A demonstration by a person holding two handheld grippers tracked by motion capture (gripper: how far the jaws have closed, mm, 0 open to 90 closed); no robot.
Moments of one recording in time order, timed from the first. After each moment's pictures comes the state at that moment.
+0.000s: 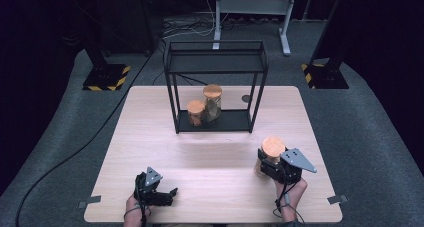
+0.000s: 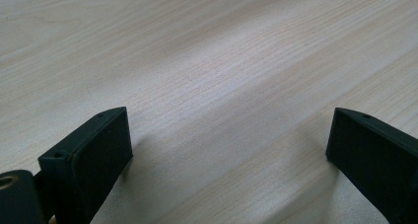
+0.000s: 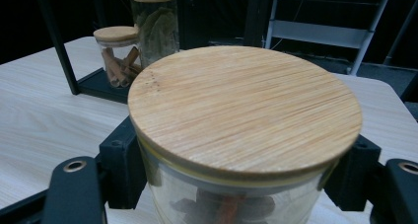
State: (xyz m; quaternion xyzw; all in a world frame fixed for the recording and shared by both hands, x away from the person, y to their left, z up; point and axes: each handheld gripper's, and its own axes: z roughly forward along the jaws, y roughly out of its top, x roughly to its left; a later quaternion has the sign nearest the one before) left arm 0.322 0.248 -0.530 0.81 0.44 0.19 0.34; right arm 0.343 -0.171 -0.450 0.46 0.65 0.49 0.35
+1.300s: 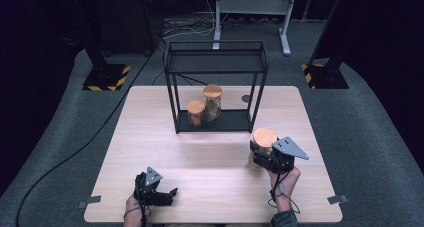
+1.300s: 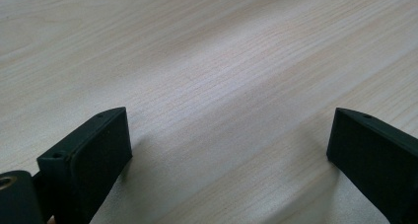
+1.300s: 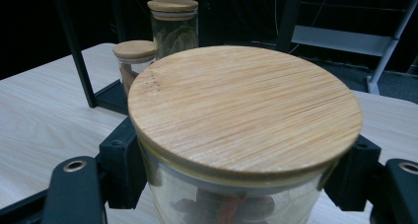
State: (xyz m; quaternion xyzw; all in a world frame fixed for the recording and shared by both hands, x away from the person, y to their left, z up) left arm 0.322 0.248 -0.530 0.81 0.44 0.19 0.34; right arm 0.366 -0.153 -0.433 0.44 0.67 0.50 0.33
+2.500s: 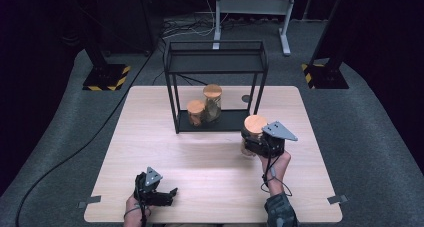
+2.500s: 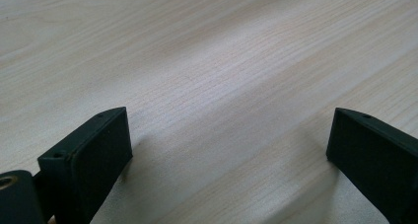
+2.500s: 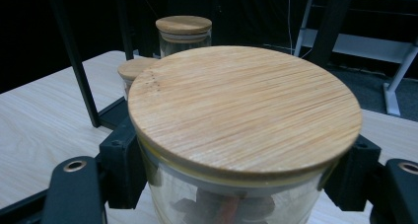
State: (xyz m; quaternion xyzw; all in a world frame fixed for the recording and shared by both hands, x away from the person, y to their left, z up) left arm 0.322 0.248 -0.530 0.81 0.44 0.19 0.34; right arm 0.406 -0.132 -0.417 0.42 0.68 0.51 0.32
